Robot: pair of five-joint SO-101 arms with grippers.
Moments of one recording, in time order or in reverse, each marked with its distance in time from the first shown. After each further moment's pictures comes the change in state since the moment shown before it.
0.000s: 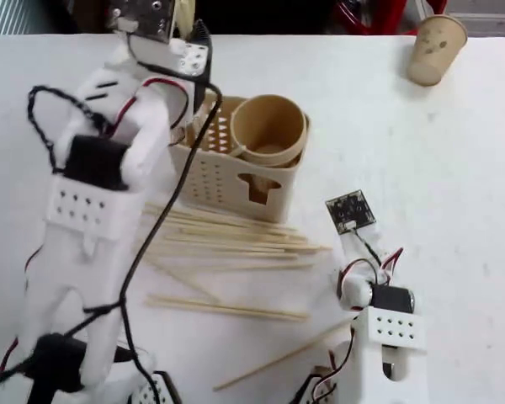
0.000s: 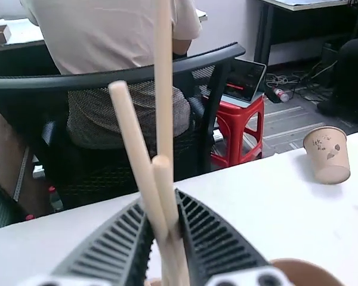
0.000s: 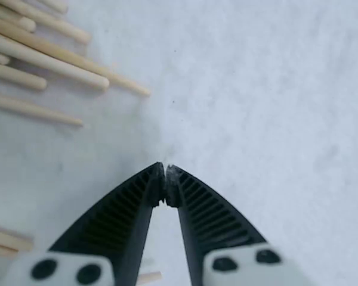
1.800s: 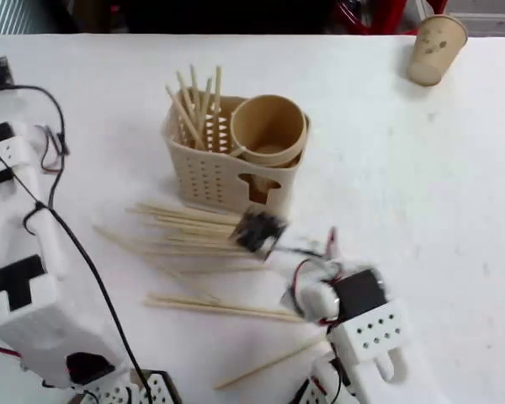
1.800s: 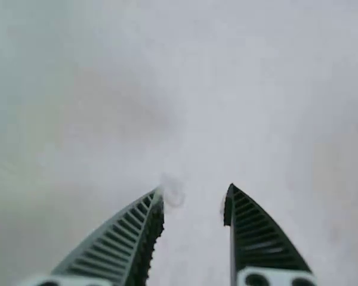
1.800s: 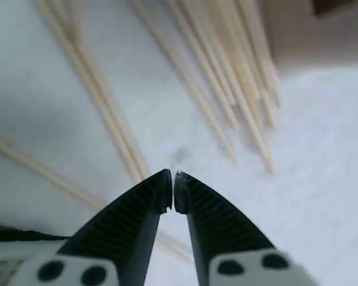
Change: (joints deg) left arm -45.4 32.4 7.0 8.1 3.4; right arm -33.7 0.0 -25.1 32.3 11.0
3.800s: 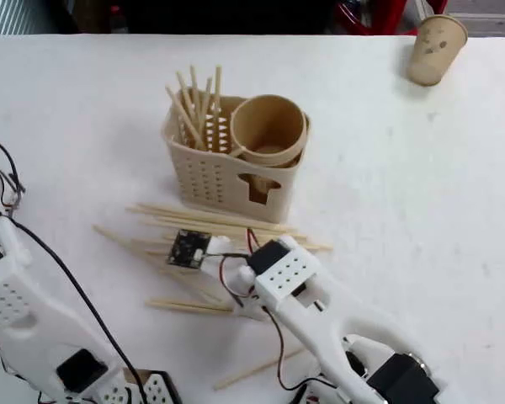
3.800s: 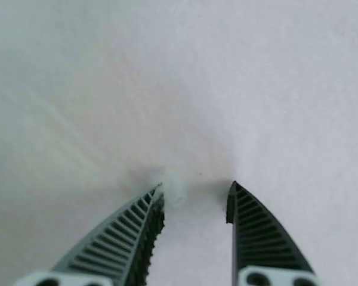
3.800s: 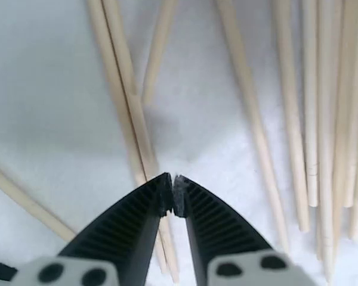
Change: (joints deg) left arm -12.7 14.1 0.4 -11.3 -0.6; right arm -15.3 38.9 -3.9 -20.1 -4.0
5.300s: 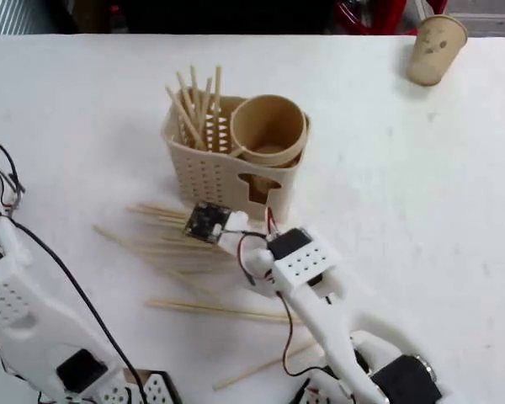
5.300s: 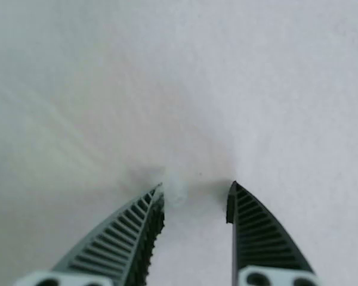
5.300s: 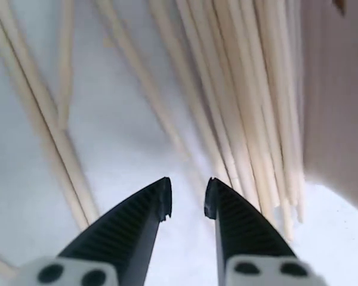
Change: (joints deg) left arm -0.1 0.0 0.0 0.0 0.0; right arm 8.5 -1.2 0.0 -8.0 2.6
